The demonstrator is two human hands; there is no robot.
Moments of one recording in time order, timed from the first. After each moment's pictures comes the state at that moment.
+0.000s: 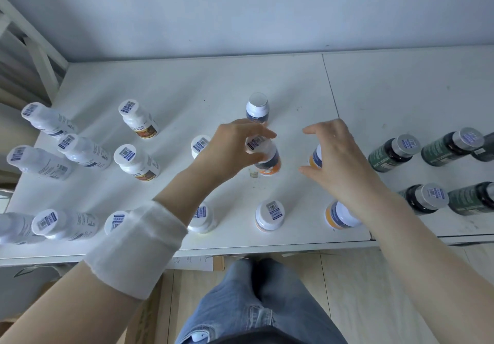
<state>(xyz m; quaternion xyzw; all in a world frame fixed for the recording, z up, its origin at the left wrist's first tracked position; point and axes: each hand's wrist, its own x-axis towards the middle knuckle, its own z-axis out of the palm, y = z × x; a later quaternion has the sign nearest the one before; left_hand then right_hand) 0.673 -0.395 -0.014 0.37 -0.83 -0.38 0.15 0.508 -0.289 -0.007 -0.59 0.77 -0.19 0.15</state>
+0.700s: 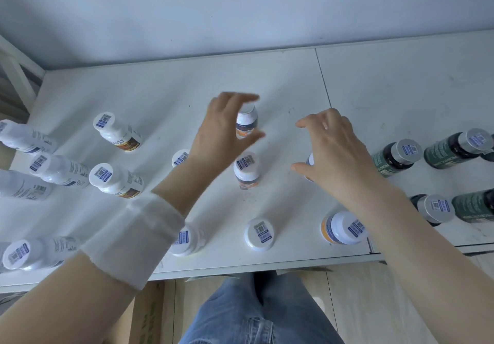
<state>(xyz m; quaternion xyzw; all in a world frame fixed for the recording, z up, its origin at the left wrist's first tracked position) 0.637 -0.435 -0.035 0.40 -0.85 -0.26 0.24 0.488 -0.318 -0.002 -0.60 0.79 -0.09 0.09</state>
